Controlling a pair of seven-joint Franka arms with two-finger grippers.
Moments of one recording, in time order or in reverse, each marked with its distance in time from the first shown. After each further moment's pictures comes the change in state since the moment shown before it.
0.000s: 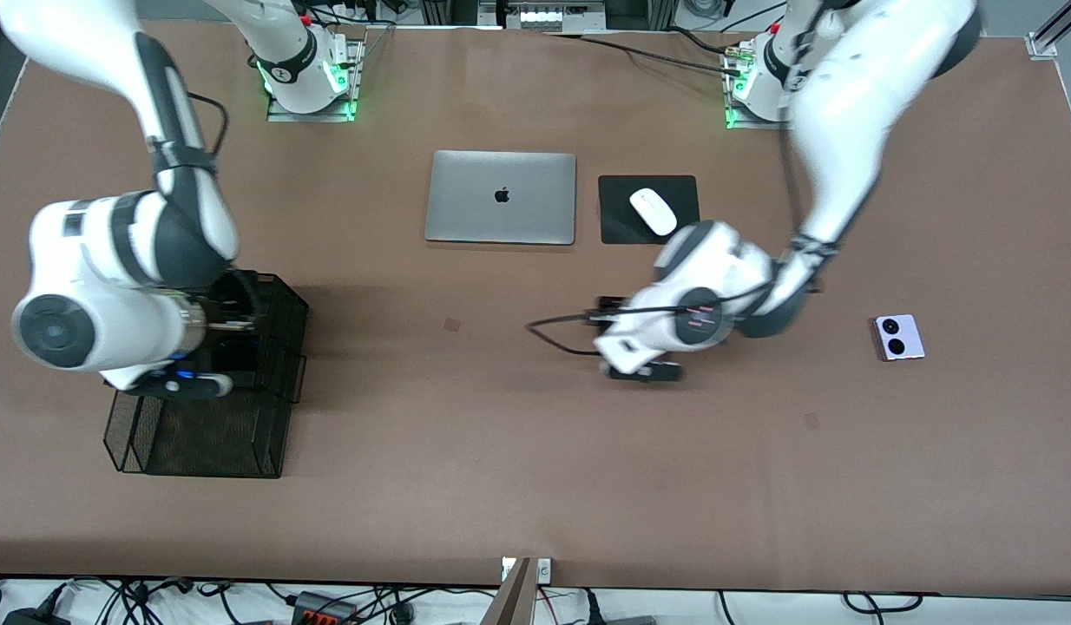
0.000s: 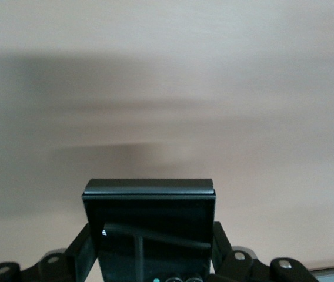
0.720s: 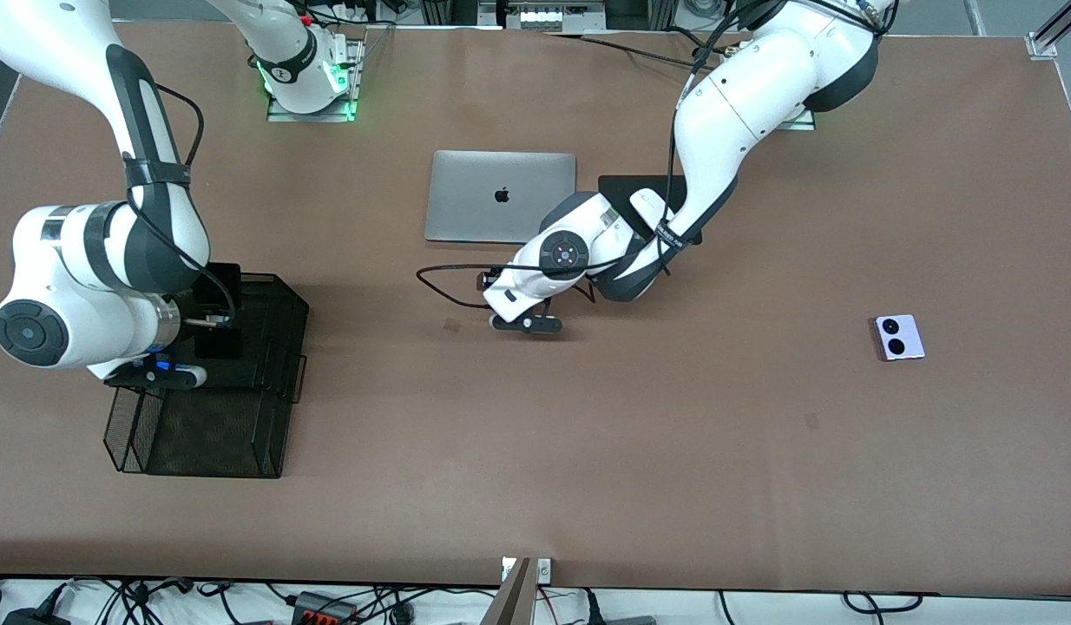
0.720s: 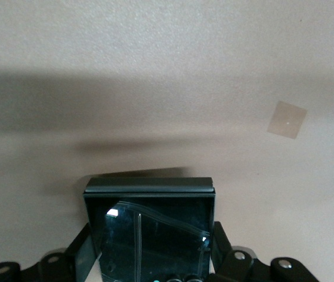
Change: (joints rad) left arm -0.231 0.147 0.002 0.035 0.000 0.272 -0.140; right arm -0.048 -0.014 0.011 -0.114 0.000 0.106 -0.015
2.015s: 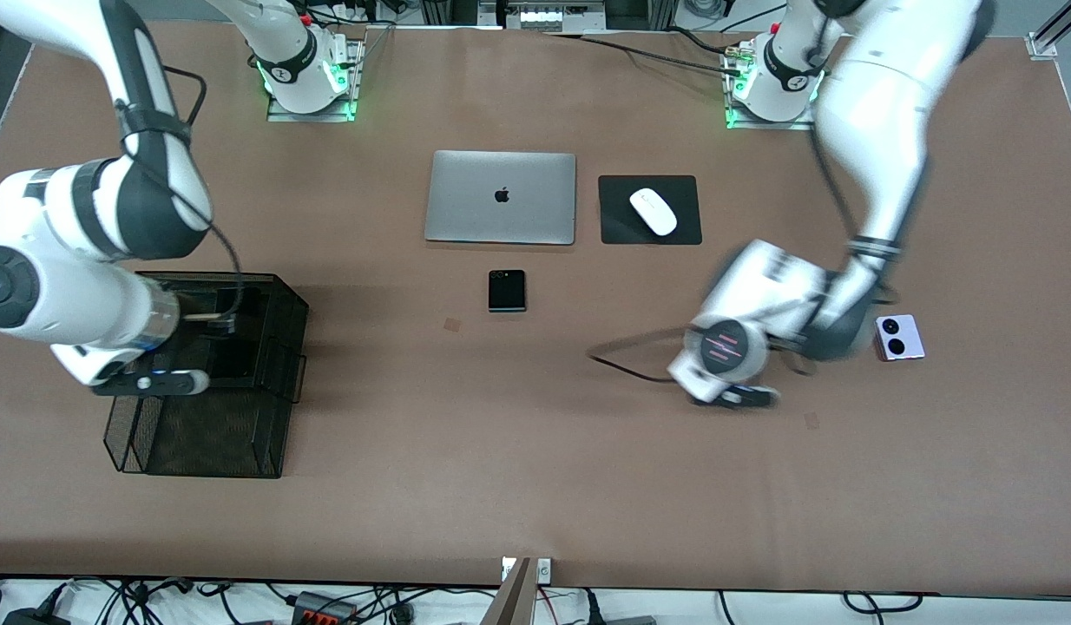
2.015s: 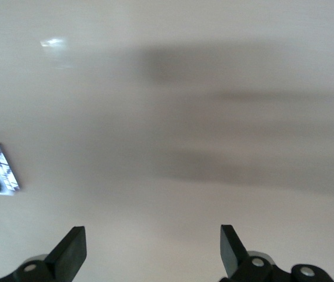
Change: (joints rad) left arm 0.352 -0.223 0.186 0.035 0.335 -0.692 0.314; right arm 0.009 -0.061 0.123 0.083 0.005 0.050 -0.034
